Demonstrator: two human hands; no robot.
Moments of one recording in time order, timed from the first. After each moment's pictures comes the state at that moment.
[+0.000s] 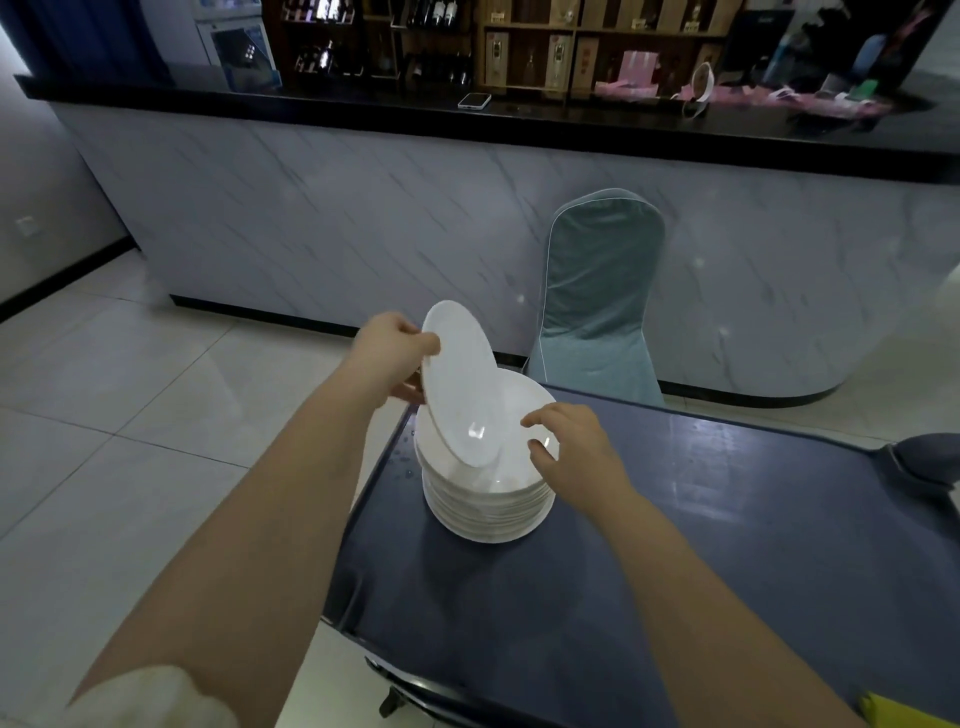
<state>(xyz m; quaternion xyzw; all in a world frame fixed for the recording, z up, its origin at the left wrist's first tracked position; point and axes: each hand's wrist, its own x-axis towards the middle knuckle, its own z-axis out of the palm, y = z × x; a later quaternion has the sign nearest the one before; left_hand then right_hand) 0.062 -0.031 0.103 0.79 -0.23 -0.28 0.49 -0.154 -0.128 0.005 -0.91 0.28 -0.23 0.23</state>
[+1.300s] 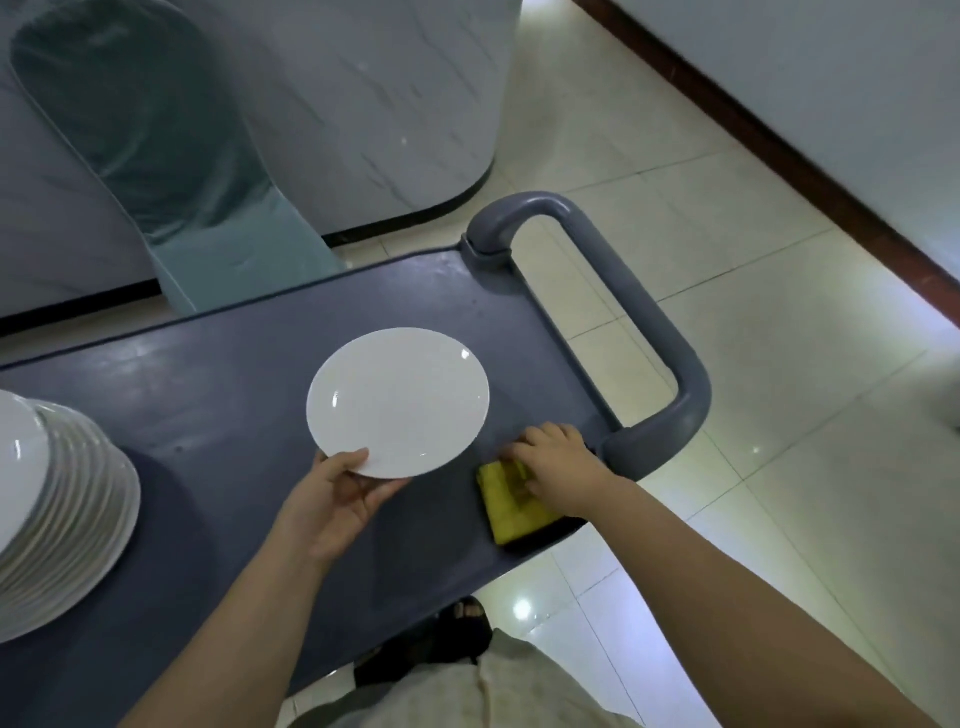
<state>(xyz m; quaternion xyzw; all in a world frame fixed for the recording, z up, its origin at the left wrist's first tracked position) -0.295 -0.141 -0.090 0.44 0.01 -0.73 0.52 -0.575 -0.180 -0.097 -0.84 0.51 0.16 0.13</state>
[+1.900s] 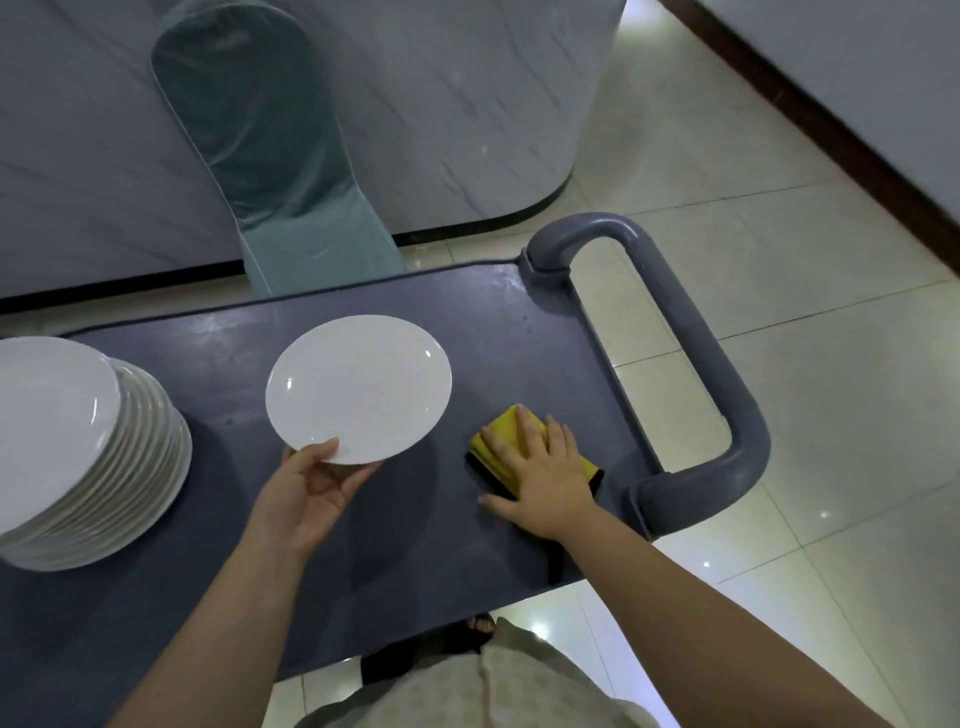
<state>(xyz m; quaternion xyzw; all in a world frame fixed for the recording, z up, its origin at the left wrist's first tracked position) -0.260 -0.138 -0.092 0.42 0.05 -0.65 0.63 -0.541 -0.195 -0.133 -0.84 0.52 0.08 0.11</state>
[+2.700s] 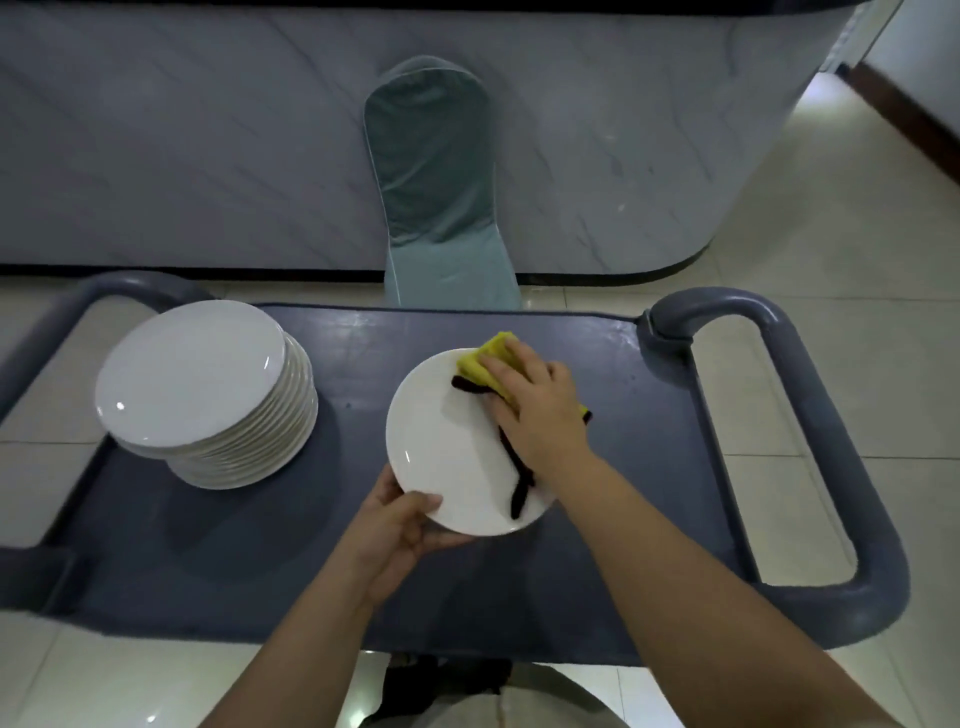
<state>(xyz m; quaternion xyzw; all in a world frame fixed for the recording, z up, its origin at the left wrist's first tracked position) -0.291 -0.086 -0.064 0.45 -0.05 -0.63 0.63 -0.417 -0.253 -0.039 -0.89 0.37 -0.22 0.15</state>
